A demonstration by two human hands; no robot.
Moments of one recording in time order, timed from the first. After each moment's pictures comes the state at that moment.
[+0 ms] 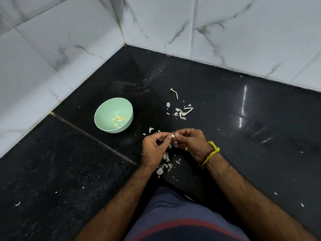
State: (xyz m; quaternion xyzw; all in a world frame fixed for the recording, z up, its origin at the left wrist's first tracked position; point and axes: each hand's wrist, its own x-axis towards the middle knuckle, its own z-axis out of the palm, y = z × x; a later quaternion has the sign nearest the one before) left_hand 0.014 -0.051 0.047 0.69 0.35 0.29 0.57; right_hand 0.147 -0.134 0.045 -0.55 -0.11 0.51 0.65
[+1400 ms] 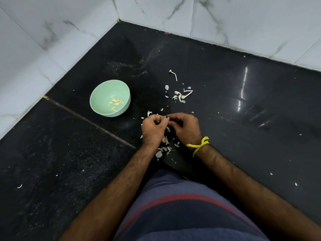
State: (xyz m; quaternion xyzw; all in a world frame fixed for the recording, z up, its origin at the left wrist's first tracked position) left_hand 0.027 -0.051 0.049 0.63 0.48 0.25 0.56; right_hand 0.123 -0.129 0.042 -0.75 -0.37 0.20 0.52
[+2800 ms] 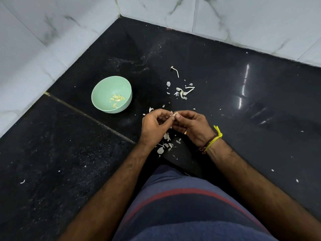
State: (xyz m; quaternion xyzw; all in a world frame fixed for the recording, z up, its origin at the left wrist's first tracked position) left_hand 0.010 -0.047 0.065 0.77 0.35 0.24 0.48; right_hand 0.135 -0.146 0.045 -0.50 -0.10 0.52 0.69
